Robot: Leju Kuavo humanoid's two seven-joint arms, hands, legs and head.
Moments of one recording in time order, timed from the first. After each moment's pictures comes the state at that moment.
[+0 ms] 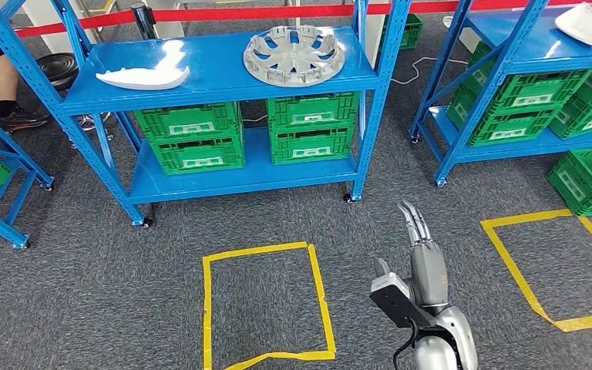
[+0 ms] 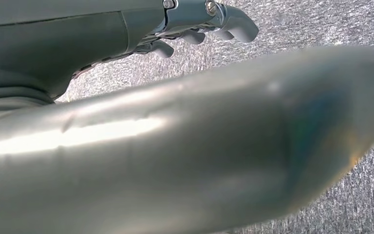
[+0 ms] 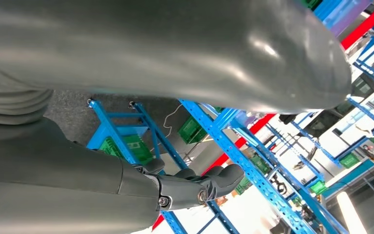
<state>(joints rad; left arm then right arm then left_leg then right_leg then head) -0.08 -0.15 1.10 -0.20 -1.20 0.42 -0.13 0.16 0.11 -0.31 -1.68 0.90 -0.18 -0.47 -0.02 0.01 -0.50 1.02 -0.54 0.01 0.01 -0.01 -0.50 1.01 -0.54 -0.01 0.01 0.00</state>
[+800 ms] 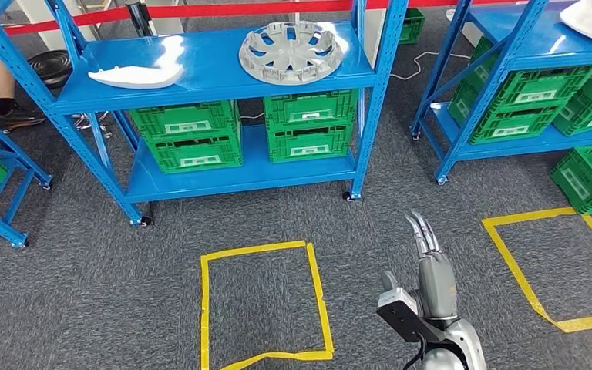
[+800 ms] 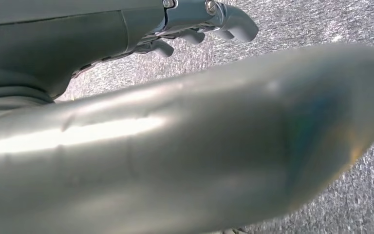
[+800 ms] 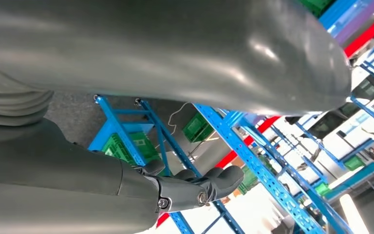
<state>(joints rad) -0.08 -0.15 1.10 -0.21 -1.21 0.41 -0.12 0.21 0.10 -0.33 -1.70 0.89 -0.20 -0.51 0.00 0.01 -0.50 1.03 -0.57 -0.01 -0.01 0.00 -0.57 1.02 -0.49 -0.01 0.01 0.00</state>
